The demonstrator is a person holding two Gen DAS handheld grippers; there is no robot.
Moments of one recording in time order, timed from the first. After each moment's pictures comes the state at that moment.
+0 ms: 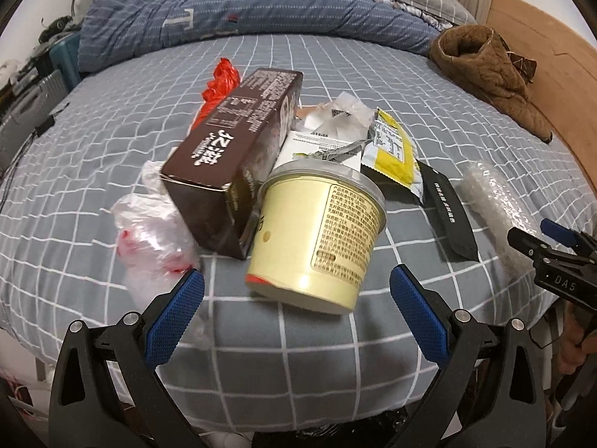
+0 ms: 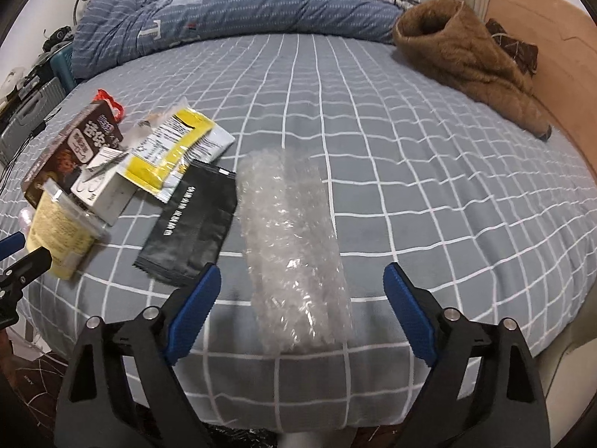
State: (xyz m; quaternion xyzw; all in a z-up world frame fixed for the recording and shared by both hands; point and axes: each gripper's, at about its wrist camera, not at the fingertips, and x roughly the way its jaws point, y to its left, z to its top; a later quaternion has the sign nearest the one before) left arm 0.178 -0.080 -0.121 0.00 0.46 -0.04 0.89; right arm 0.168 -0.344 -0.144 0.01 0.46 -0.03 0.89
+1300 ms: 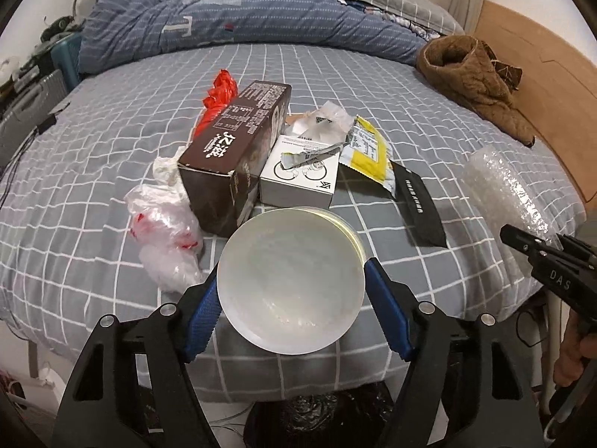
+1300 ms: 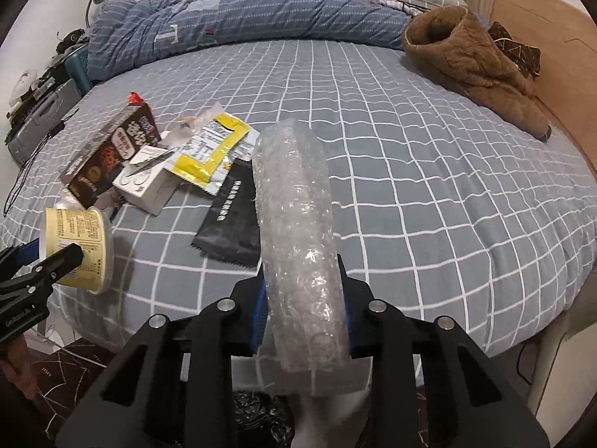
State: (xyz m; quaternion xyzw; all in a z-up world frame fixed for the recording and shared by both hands) left arm 0.138 -0.077 -0.095 -0.01 0.45 -0.06 0.89; right arm 0.121 -0.315 -0.104 0.02 0.45 -0.01 0.89
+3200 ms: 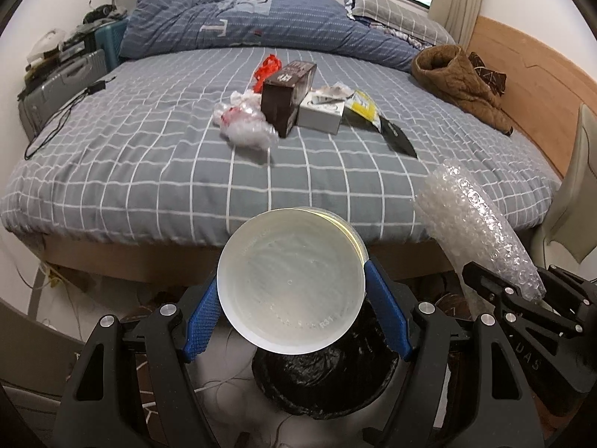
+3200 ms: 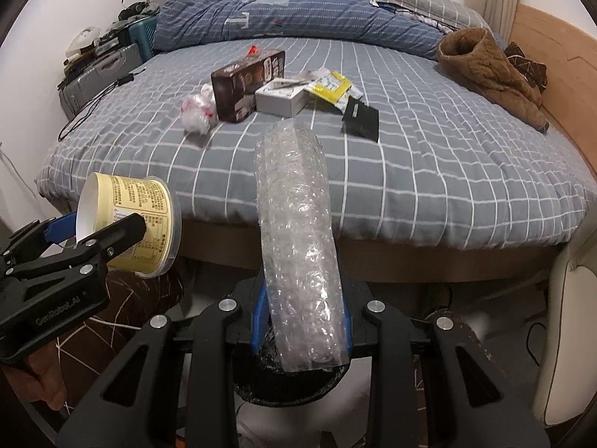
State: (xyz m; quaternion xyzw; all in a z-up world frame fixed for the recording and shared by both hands) left arm -0.055 -0.036 -0.096 -0.03 0.42 -0.04 0.90; right arm -0.075 -0.189 -0.108 -0.01 0.44 0.04 0.90
